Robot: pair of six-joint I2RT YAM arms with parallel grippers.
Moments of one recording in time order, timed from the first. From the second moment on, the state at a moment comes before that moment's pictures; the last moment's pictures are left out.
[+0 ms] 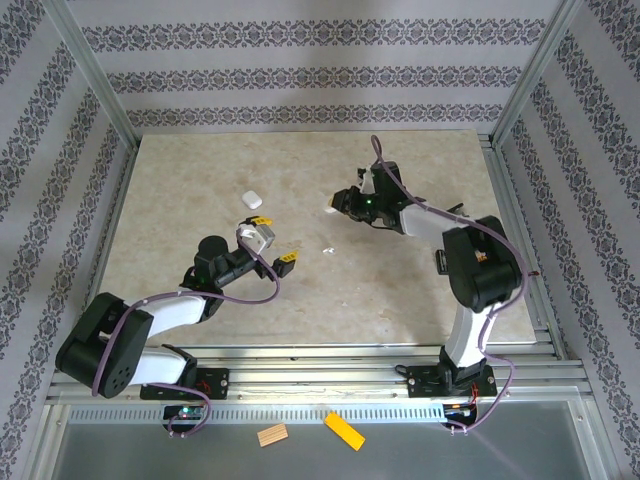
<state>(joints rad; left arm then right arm) -0.38 1.32 0.35 0.81 0.42 0.17 0.34 1.89 1.17 0.02 -0.54 0.77</state>
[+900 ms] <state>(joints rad) -0.32 1.41 0.77 0.19 -0.15 -0.09 0.32 2.04 1.39 -0.24 -0.25 0.49</state>
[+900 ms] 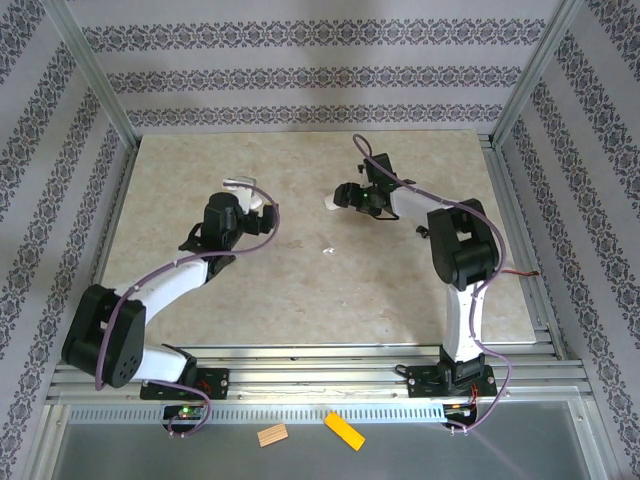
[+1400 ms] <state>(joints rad) -0.25 1.99 1.51 -0.46 -0.28 -0.45 0.45 1.79 1.20 -0.25 -0.20 0.29</state>
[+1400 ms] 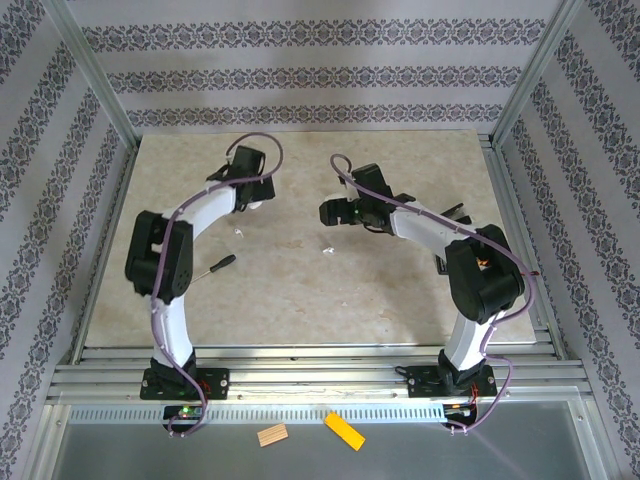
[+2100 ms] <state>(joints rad) -0.25 2.35 2.02 -0.95 -0.25 -0.74 0.45 1.78 1.17 -0.26 -0.19 0.28</state>
